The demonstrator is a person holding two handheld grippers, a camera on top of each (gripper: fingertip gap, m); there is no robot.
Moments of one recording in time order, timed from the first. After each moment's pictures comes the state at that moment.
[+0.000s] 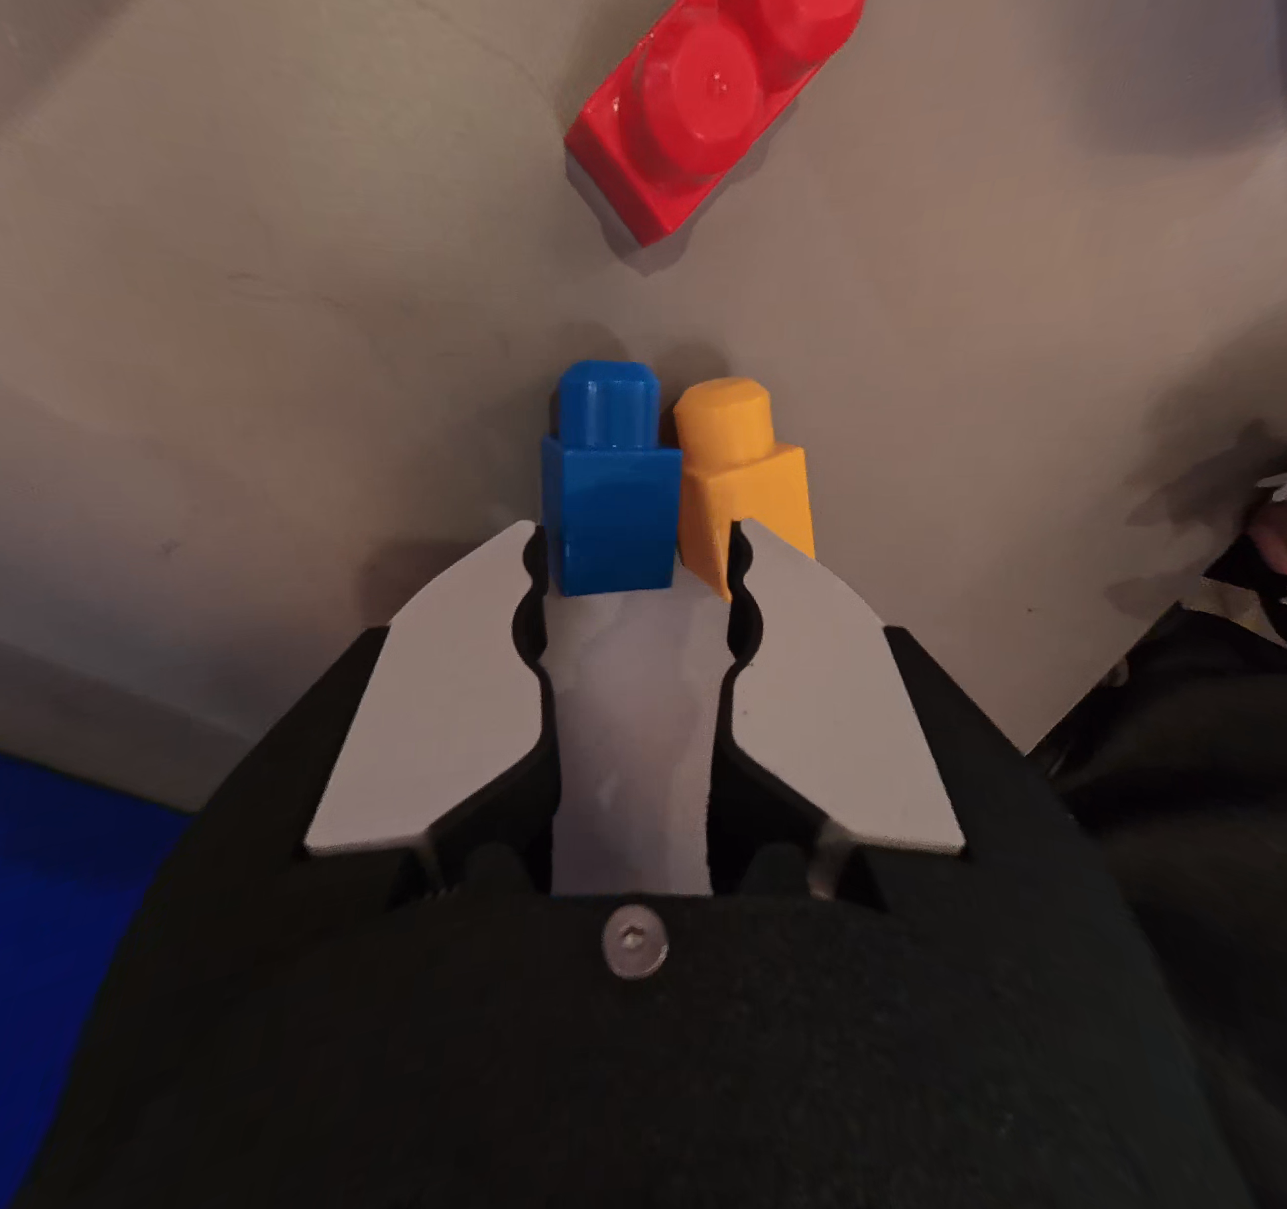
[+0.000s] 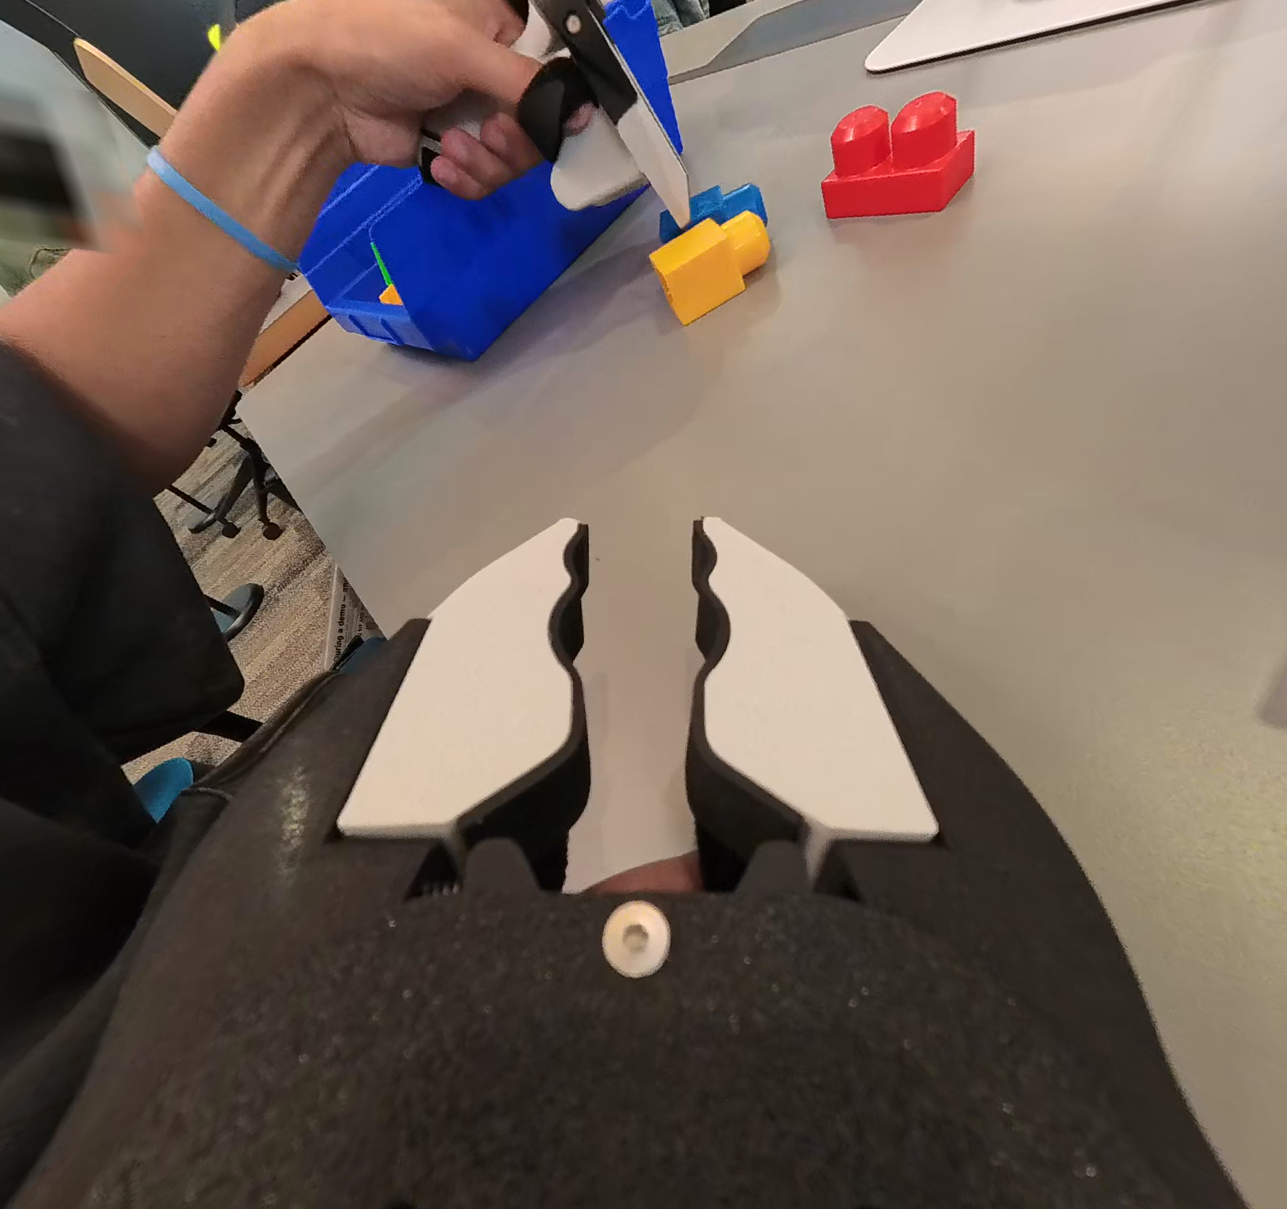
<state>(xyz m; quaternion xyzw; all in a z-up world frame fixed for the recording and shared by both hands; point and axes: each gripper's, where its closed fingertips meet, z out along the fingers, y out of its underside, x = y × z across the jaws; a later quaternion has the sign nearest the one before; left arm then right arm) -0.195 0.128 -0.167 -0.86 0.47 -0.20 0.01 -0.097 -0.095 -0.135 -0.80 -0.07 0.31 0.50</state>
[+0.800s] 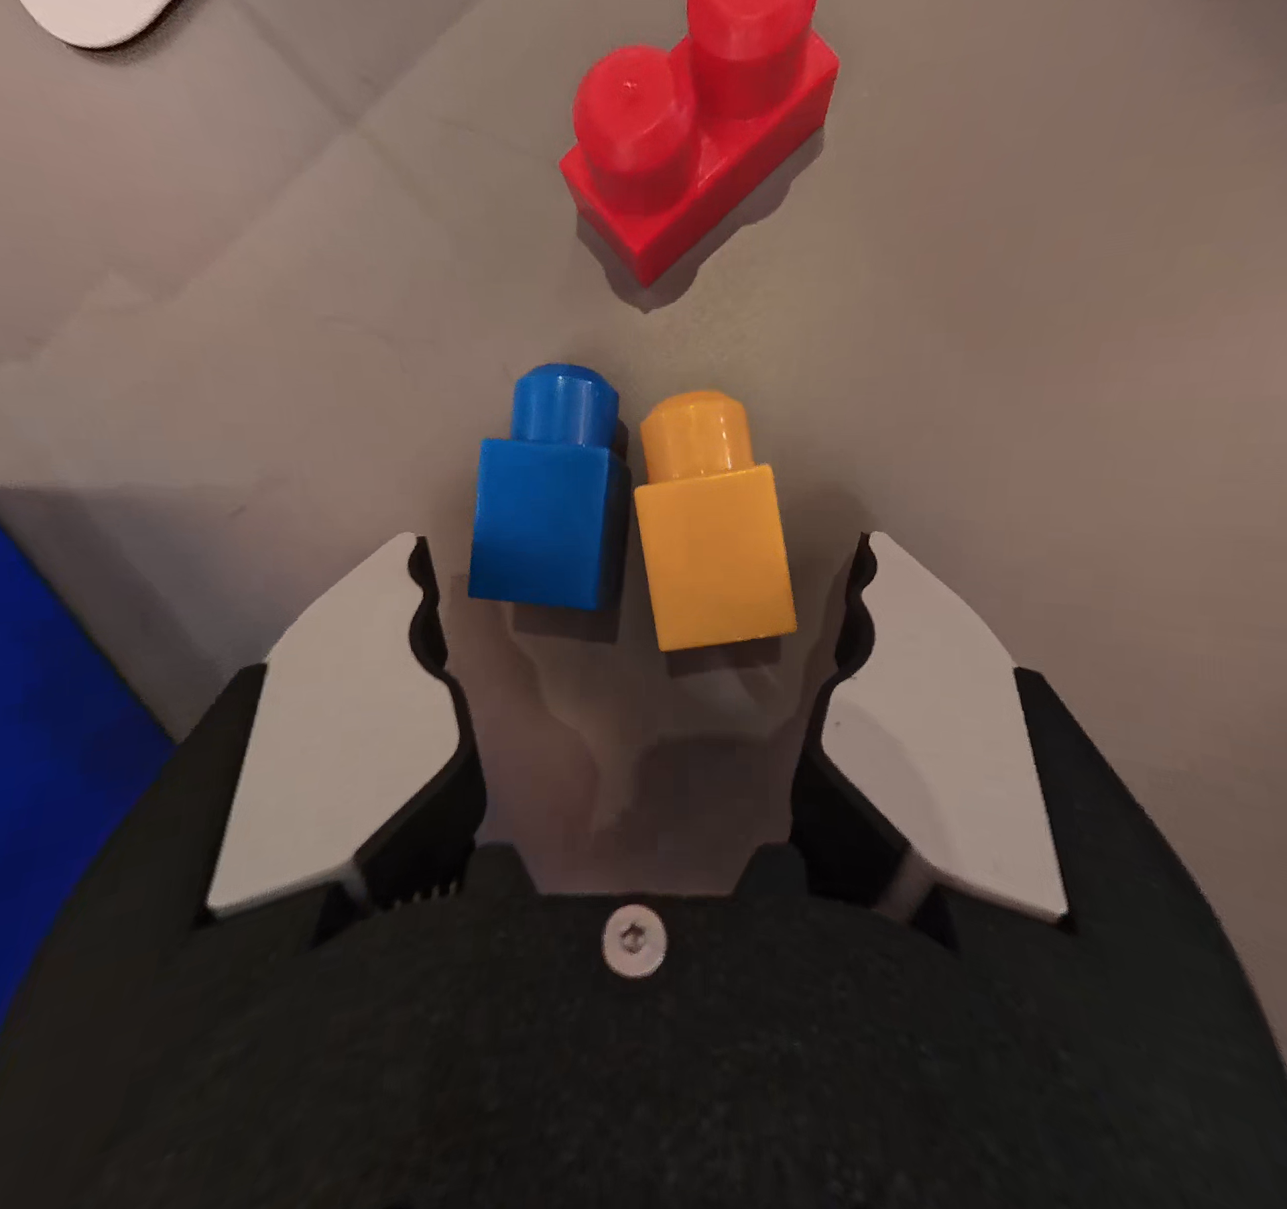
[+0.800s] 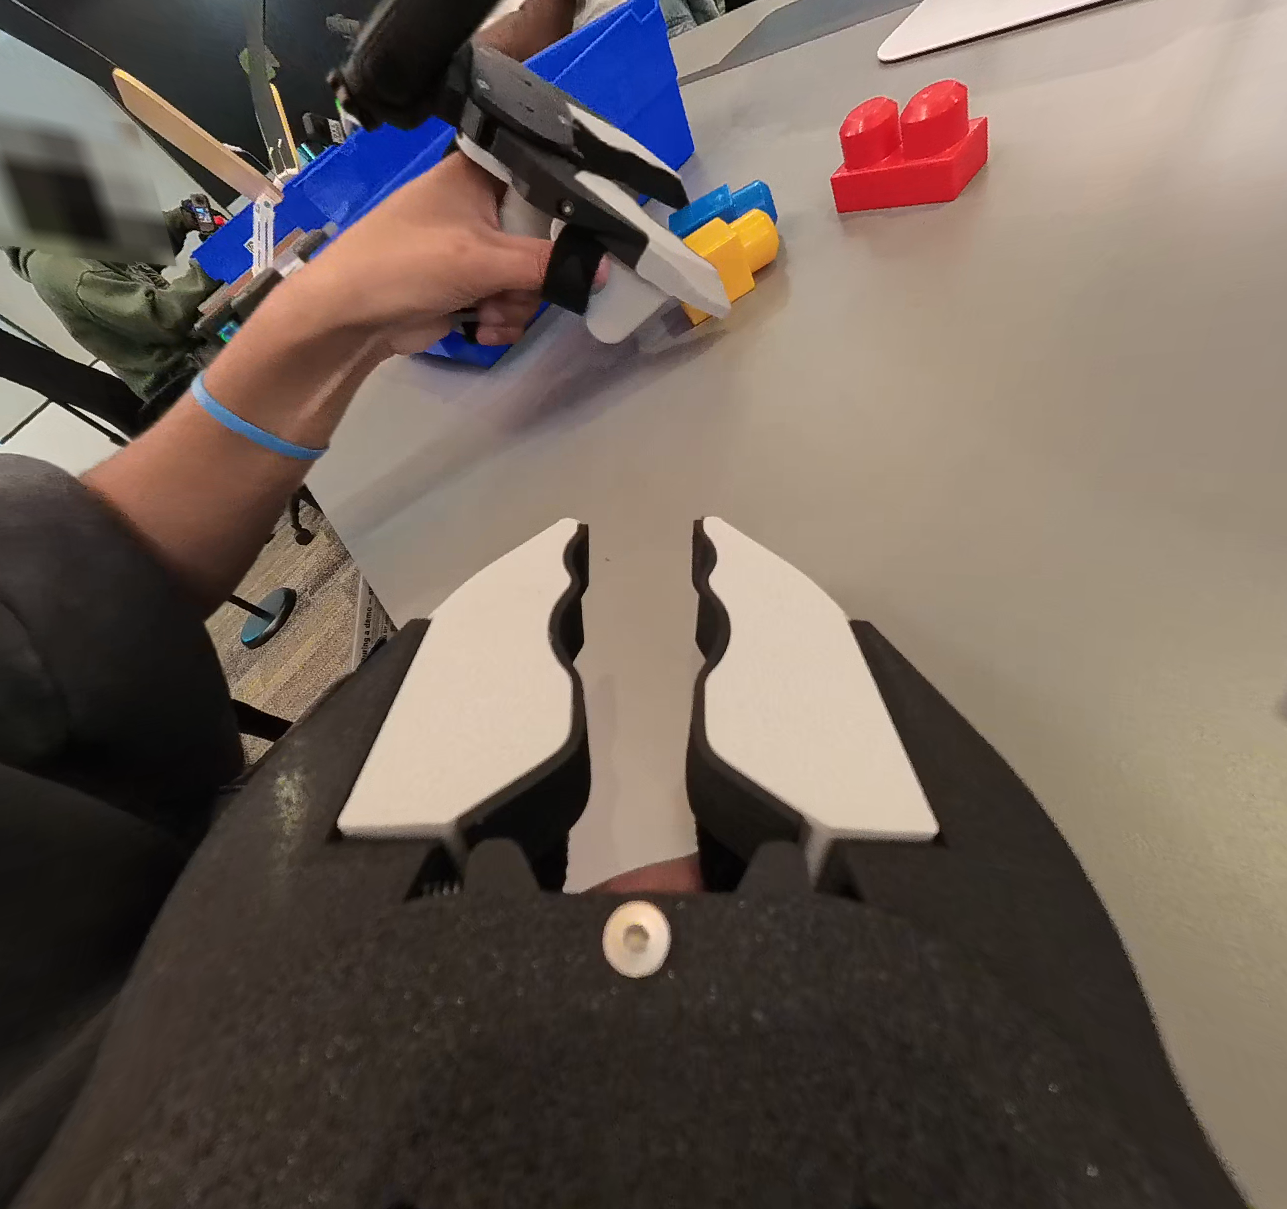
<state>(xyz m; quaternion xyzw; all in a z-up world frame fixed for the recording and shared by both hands) -0.185 0.117 -0.183 -0.84 0.47 -0.07 0.26 -0.096 -0.094 -0.134 -0.80 -0.06 0.33 0.50</state>
